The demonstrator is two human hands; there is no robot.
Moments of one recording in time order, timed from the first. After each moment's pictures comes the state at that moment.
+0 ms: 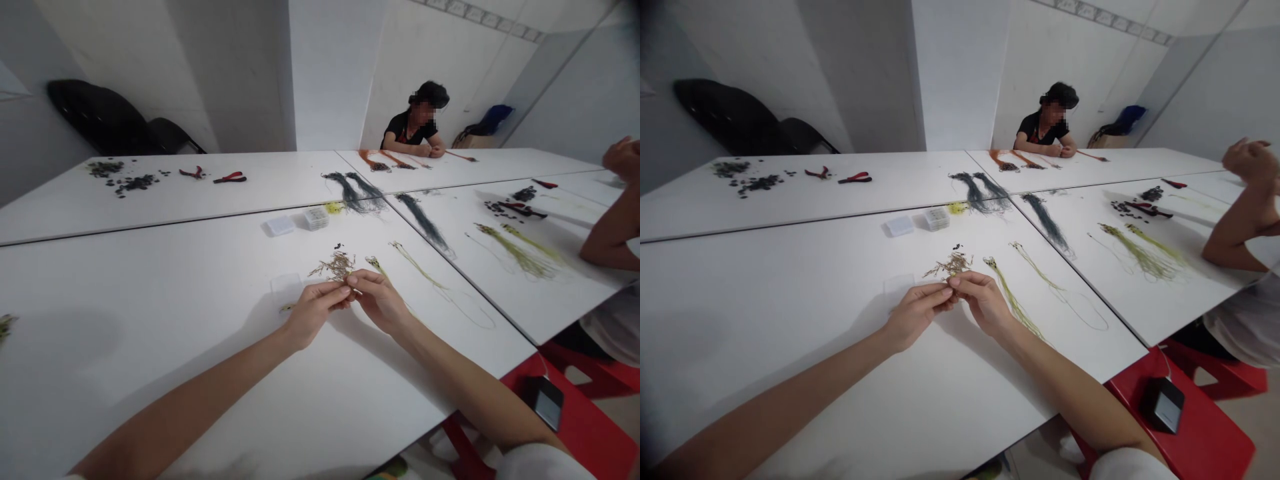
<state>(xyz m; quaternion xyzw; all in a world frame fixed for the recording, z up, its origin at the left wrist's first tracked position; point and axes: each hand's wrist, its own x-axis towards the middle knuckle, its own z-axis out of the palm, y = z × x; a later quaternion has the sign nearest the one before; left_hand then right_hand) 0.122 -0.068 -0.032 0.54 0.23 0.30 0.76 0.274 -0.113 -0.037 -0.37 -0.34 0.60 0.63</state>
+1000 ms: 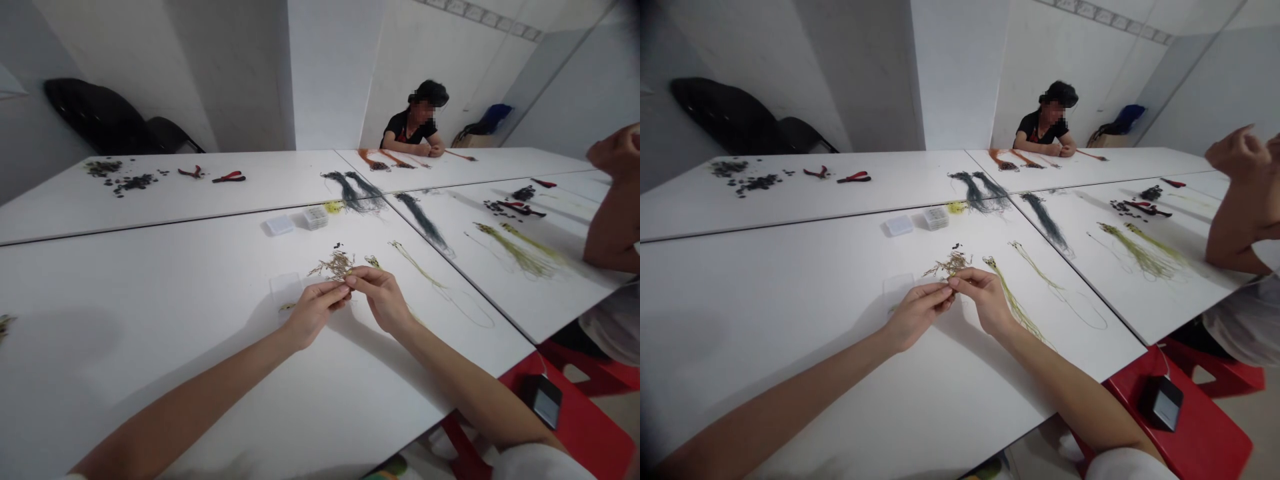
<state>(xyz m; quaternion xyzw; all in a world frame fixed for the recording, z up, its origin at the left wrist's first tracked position) 0.125 -0.066 -0.034 0.49 0.23 0.30 0.78 0.273 -0.115 -0.034 -0.42 -0.38 0.49 0.66</state>
